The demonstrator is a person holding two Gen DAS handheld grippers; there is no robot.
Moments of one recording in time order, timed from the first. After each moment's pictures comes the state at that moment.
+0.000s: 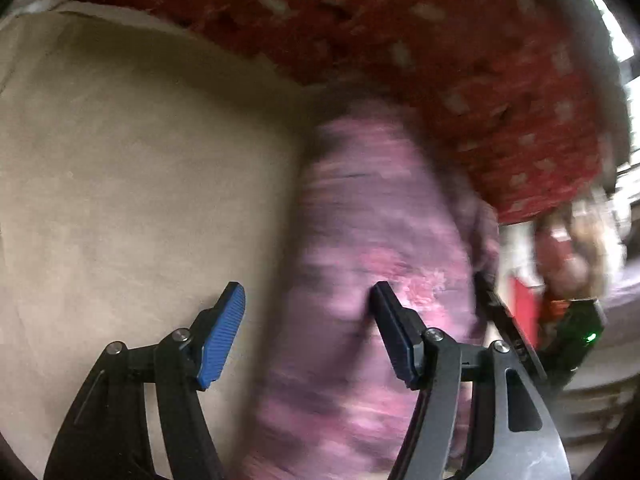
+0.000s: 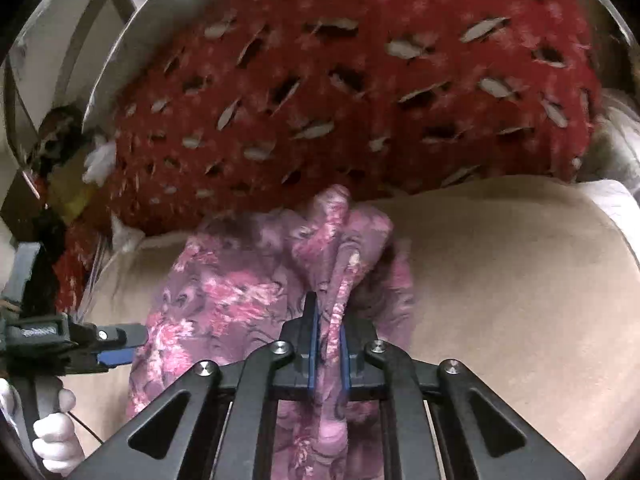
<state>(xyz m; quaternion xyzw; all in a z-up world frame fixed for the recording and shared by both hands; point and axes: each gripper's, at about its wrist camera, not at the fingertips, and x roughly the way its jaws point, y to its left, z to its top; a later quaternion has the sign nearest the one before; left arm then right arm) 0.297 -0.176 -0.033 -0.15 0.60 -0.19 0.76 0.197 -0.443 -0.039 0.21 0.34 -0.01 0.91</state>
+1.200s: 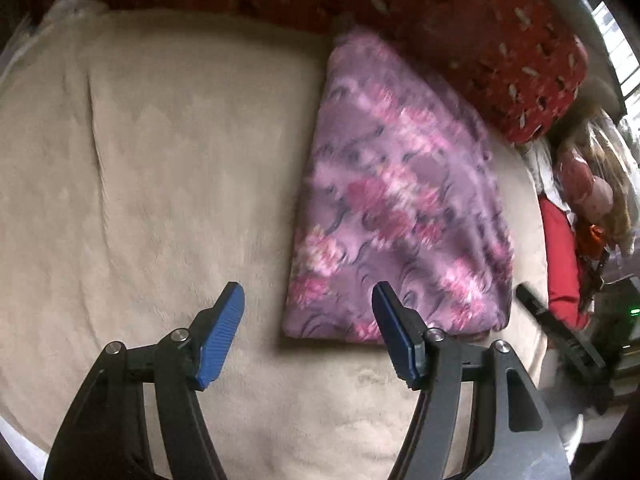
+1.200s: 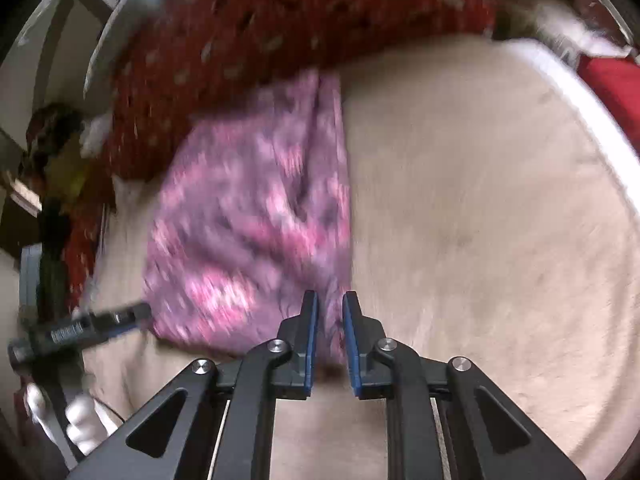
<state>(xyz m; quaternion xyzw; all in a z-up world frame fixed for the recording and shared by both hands) 0.170 -0.143 -0.015 -0.07 0.57 -0.18 0.80 0.065 -0.411 -0.038 0.28 0.42 -0.01 0.86</state>
